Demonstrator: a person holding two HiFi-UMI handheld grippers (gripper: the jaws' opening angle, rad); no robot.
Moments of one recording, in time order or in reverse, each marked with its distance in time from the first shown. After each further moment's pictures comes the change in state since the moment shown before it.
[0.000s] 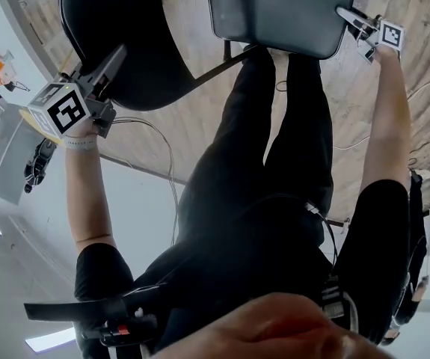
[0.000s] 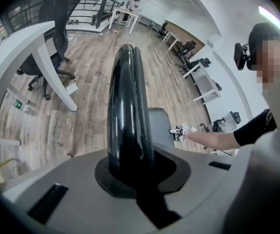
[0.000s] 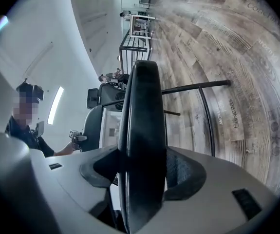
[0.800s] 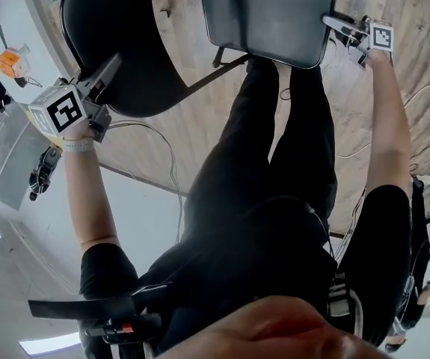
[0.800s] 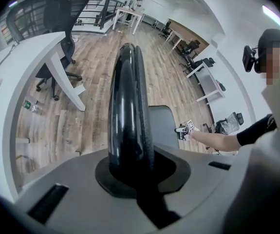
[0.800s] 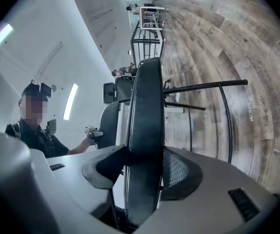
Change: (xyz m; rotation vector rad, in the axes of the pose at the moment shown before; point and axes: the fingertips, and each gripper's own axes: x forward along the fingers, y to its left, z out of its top) left arm -0.052 0.008 0.002 -0.019 0.012 0.051; right arm 0.039 0.101 -0.002 -0.041 0.076 0.179
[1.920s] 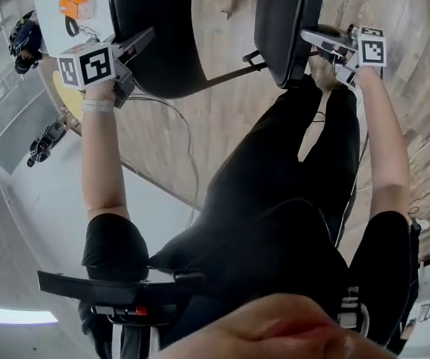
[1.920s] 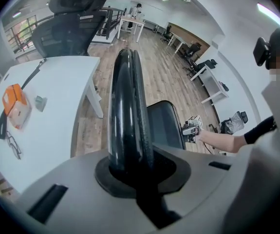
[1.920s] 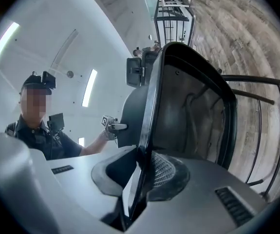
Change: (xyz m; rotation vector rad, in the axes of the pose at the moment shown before) left arm -0.114 0.087 0.007 0.026 -0.055 0.062; right arm 0.251 0.200 -0.005 -0.122 0.144 0.243
